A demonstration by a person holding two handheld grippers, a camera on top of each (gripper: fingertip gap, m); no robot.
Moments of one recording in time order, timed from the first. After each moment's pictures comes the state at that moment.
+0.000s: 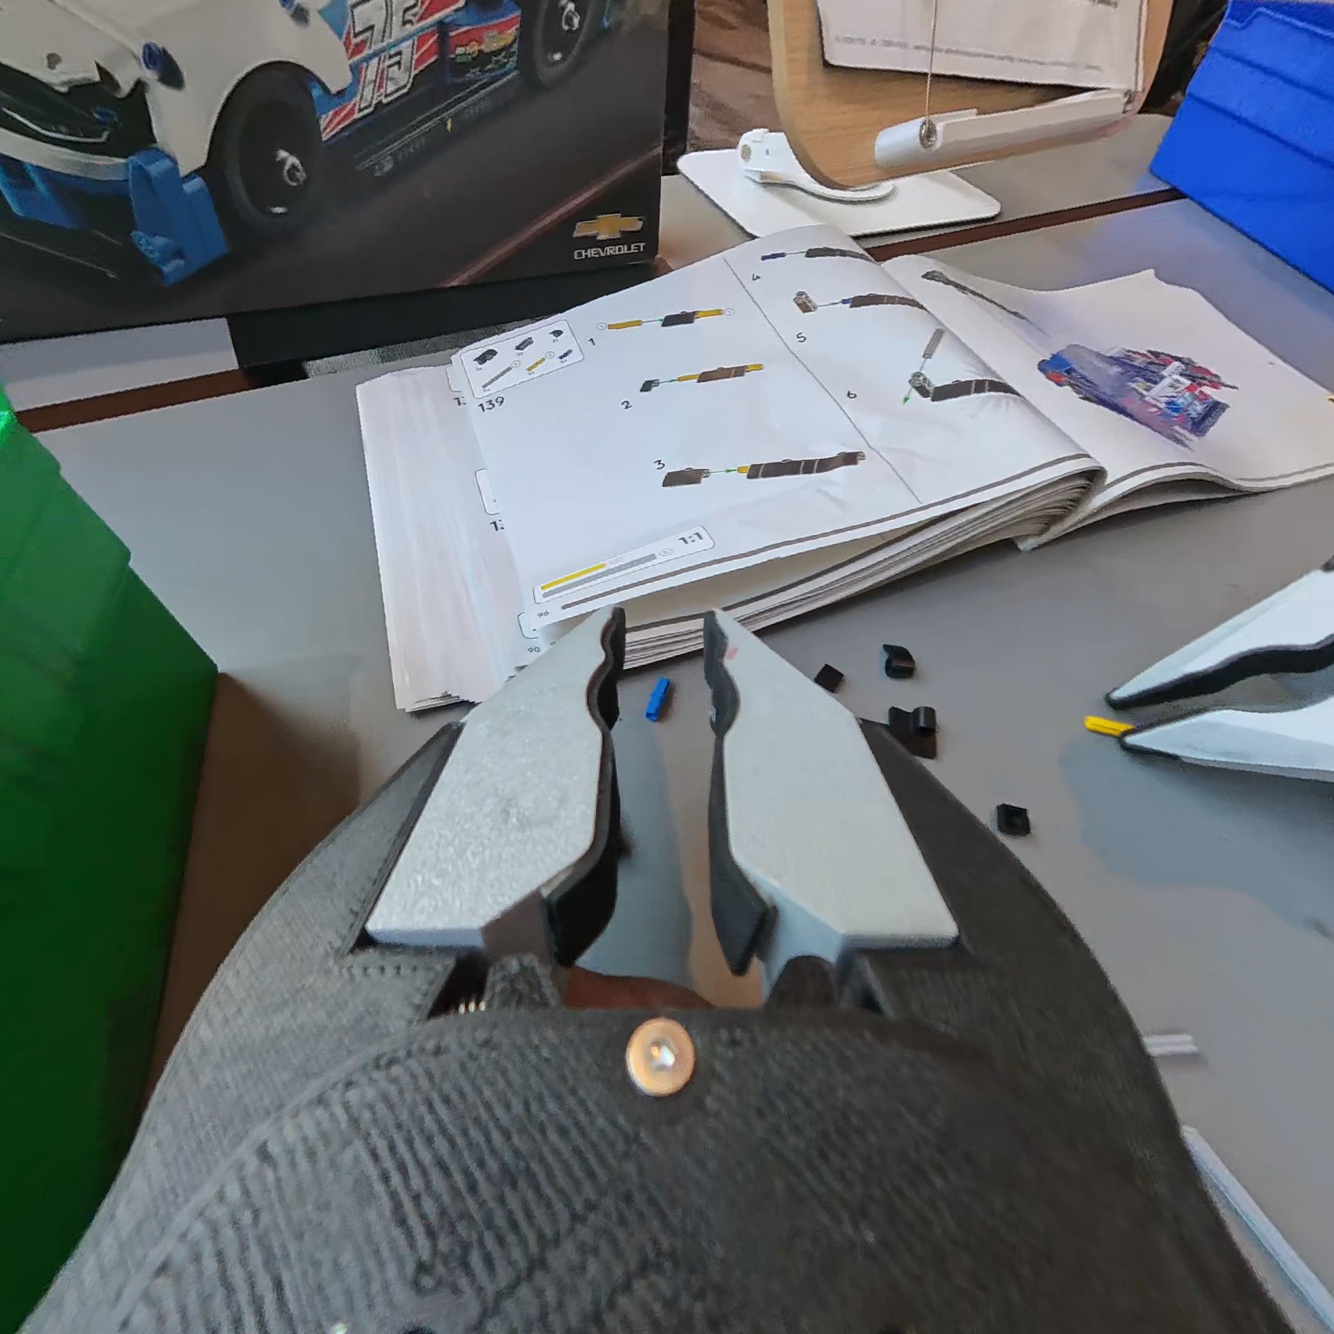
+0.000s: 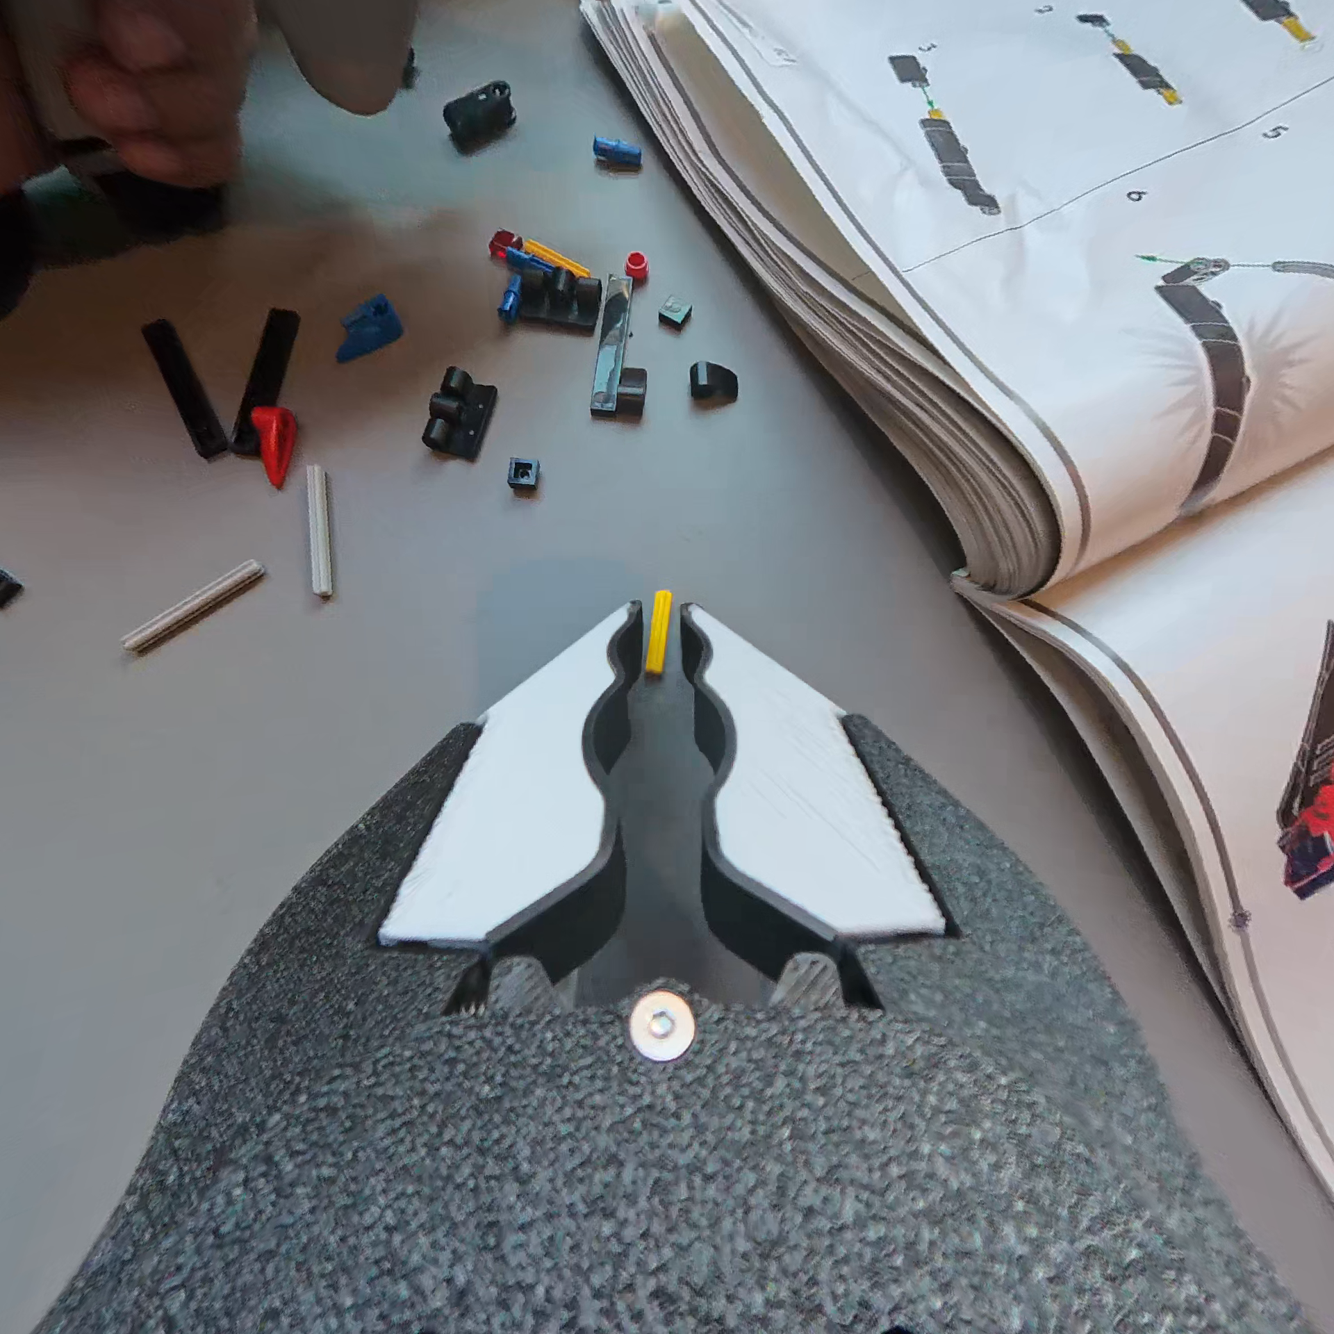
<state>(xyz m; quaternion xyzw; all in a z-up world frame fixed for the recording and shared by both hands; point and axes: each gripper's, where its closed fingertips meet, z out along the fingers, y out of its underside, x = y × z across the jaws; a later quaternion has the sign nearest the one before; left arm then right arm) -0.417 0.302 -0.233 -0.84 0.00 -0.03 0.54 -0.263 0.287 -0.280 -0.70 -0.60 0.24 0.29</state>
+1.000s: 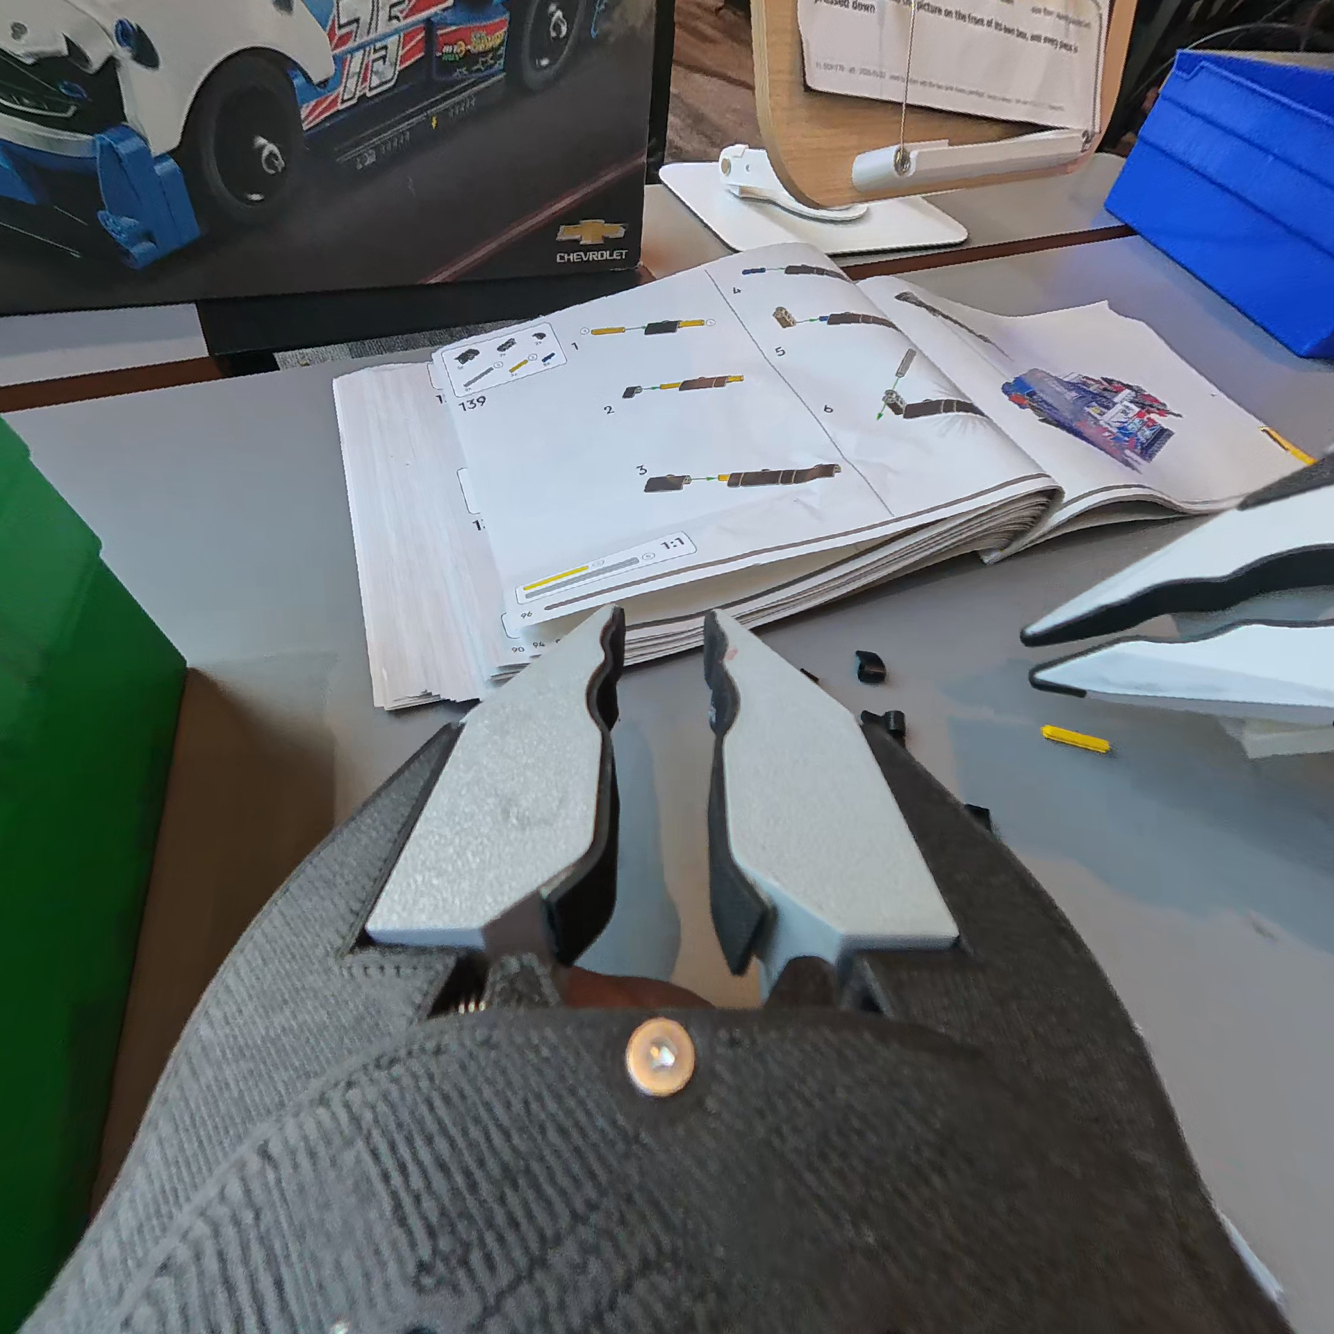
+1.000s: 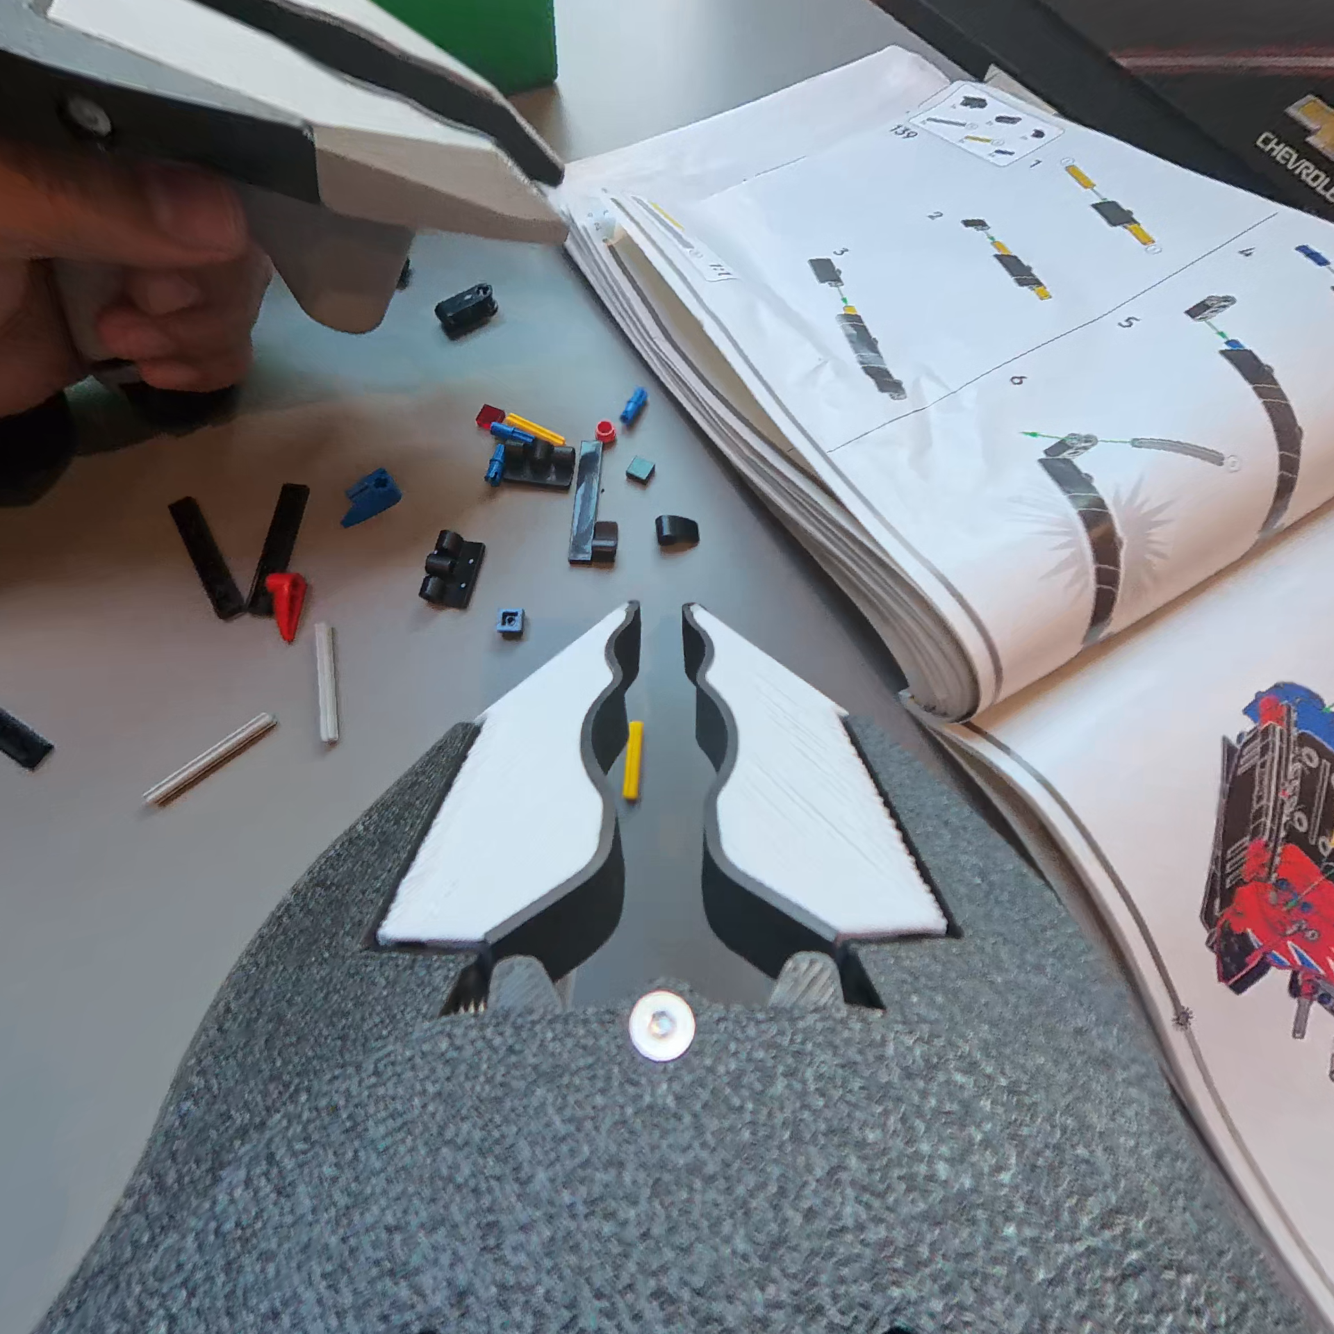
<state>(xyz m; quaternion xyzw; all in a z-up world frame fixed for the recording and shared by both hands) -0.413 0.300 -0.229 -0.84 -0.01 -0.06 0.54 -0.293 0.299 -0.253 -0.70 -0.57 0.26 0.33</state>
